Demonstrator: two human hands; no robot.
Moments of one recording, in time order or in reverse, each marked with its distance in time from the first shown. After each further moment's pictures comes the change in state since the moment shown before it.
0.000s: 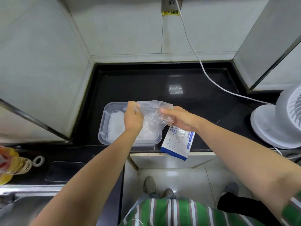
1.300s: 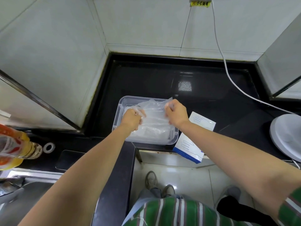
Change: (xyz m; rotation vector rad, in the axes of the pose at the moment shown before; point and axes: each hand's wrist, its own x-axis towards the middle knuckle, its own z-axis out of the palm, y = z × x) left_hand 0.029 -0.042 -0.058 0.121 -0.244 -0.353; right_hand 0.062 0.010 0.067 -0.502 0.570 -0.051
